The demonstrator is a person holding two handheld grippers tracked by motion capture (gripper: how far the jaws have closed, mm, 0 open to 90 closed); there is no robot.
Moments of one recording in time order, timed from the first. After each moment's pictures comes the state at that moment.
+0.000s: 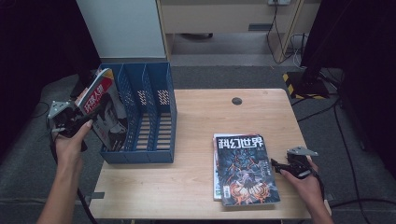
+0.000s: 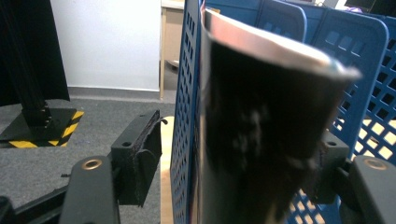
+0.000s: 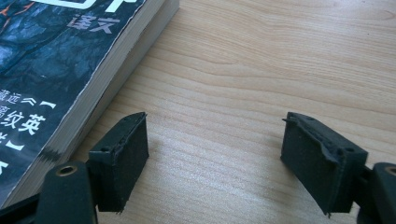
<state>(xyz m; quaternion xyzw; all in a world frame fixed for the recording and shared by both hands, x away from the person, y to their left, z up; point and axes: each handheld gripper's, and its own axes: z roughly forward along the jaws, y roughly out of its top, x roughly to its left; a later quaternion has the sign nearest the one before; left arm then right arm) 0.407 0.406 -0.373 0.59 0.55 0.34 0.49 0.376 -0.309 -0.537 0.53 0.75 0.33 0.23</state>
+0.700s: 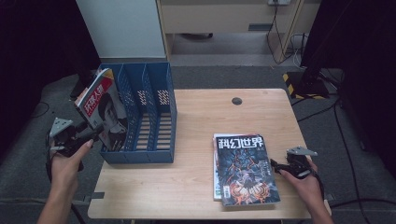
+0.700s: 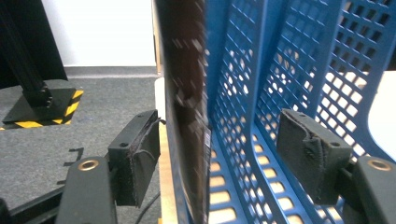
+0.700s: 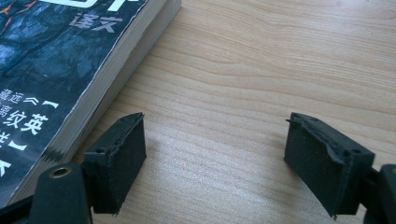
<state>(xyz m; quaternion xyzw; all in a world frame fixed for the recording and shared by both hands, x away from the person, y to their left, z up) 0.357 0.393 -0.393 0.63 0.54 0.32 0.45 0.376 -0.307 -0.537 0.53 0.75 0.33 0.22</state>
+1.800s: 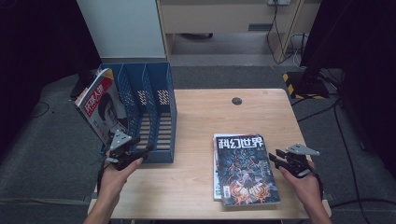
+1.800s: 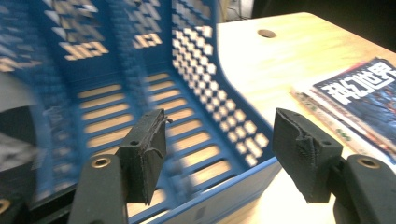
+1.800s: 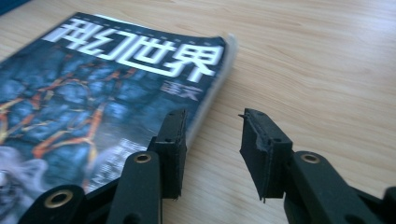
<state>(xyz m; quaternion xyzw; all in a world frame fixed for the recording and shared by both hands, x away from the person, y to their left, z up) 0.356 0.249 -0.435 0.73 0.46 0.23 0.46 0.366 -0.288 -0.506 0.47 0.75 0.40 0.22</state>
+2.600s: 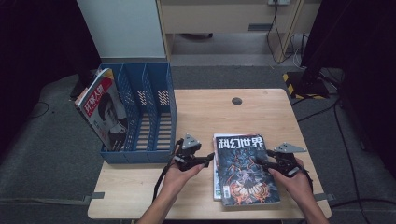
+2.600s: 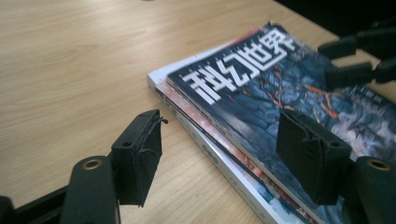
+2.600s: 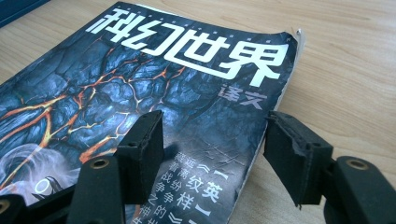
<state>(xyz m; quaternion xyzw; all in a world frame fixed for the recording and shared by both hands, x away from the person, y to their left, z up) 0.373 0.080 -0.478 0.79 0.39 0.13 0.45 0.374 -0.262 -0.513 0.45 0.77 0.41 0.18</state>
